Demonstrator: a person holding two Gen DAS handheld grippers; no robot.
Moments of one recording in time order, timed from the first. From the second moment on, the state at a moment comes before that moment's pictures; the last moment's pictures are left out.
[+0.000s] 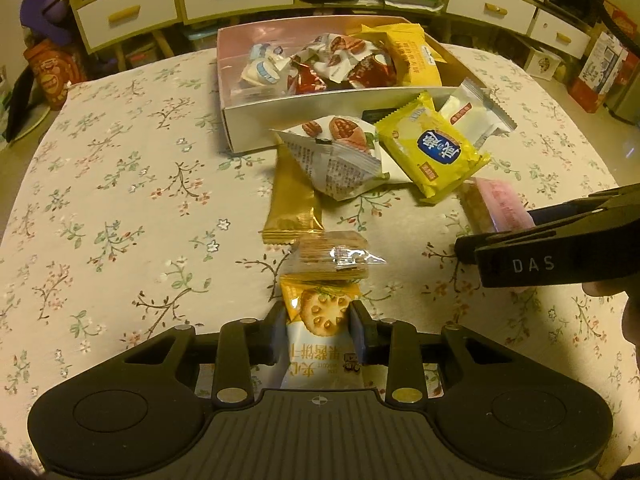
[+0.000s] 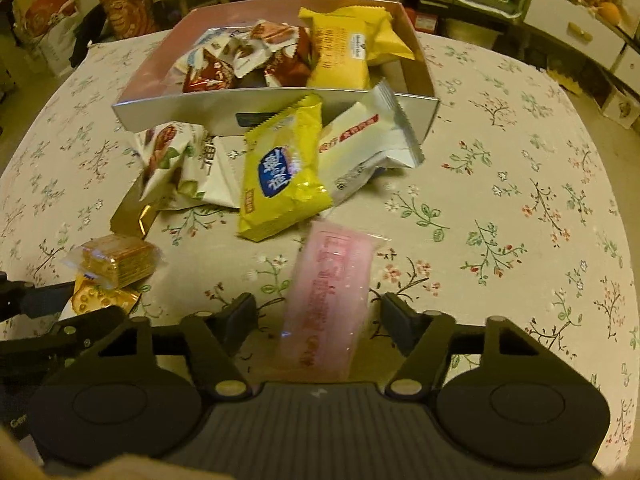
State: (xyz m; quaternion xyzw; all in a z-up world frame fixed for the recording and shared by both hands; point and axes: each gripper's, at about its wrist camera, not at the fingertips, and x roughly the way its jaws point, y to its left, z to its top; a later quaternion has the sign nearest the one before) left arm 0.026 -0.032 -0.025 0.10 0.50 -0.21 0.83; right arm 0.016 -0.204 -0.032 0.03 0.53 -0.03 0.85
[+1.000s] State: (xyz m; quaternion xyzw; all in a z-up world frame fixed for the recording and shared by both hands) left arm 0.033 -0.021 -0.020 0.07 0.51 -0.25 0.82; right arm 0.002 -0.204 -0.010 0.03 0.51 0.00 0.86
